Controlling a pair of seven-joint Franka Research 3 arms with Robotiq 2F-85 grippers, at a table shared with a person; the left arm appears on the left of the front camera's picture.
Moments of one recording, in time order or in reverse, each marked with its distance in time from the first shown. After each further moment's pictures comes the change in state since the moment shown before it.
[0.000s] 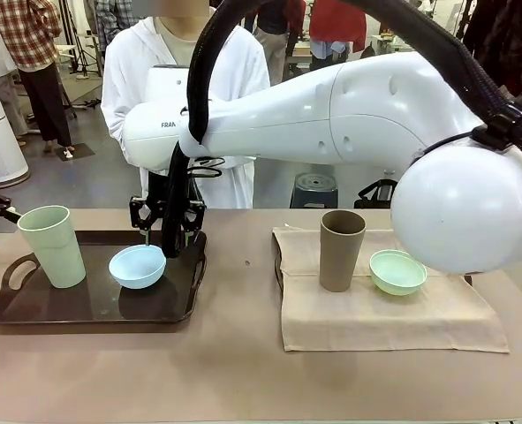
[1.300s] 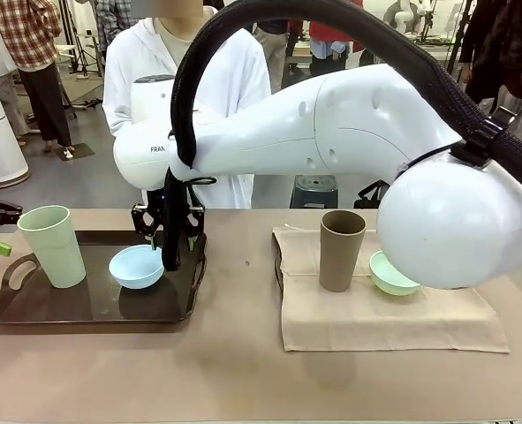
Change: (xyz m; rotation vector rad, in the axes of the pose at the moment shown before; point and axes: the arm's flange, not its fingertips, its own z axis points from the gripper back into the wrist) left arm -0.008 -0.004 -0.022 0.049 -0.036 0.118; right arm -0.005 0.007 -0.015 -0.115 -0.082 -0.125
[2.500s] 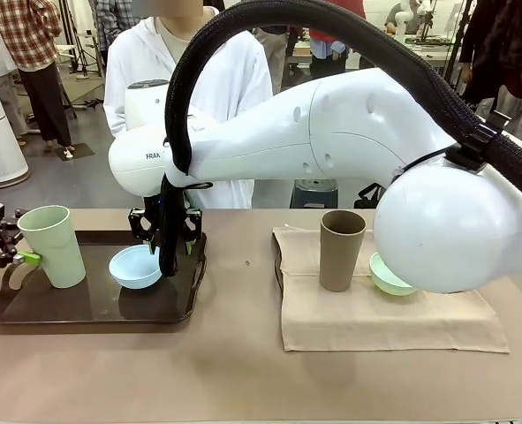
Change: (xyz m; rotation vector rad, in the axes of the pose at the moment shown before) left arm -0.008 -0.005 -0.054 -0.004 -0.123 -0.065; right arm -0.005 0.004 -0.006 -0.007 0.004 0.000
